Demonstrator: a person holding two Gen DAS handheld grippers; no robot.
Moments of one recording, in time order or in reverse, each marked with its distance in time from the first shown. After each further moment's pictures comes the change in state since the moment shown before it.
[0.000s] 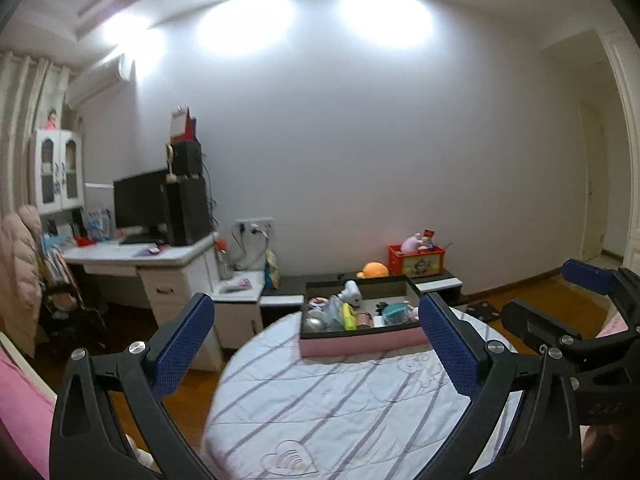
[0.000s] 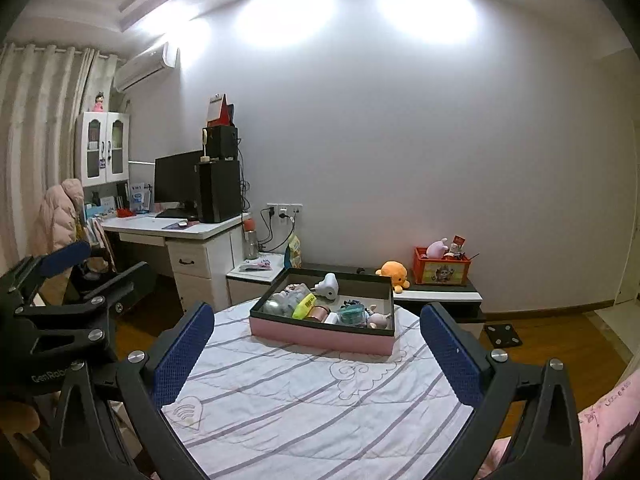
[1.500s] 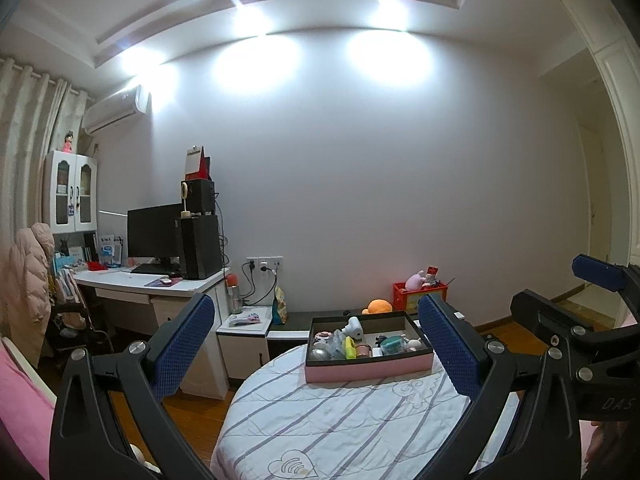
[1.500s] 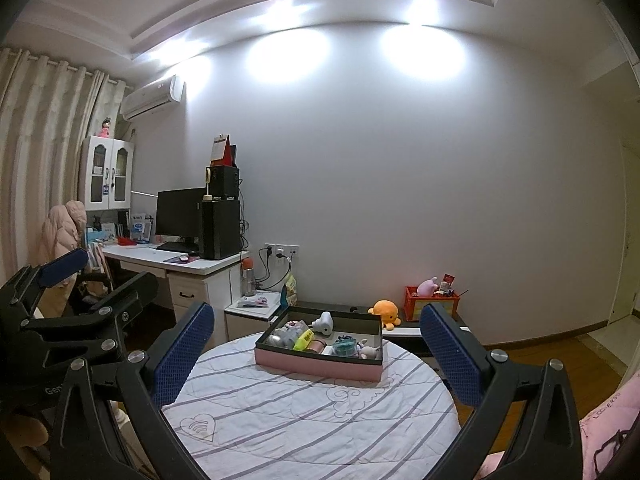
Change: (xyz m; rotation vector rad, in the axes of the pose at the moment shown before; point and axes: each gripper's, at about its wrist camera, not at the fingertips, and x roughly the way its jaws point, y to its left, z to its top) left arm -0.062 -0.003 0.014 -0.017 -0.141 0.022; right arm -0.070 0.012 0.008 -0.022 -0.151 -0.030
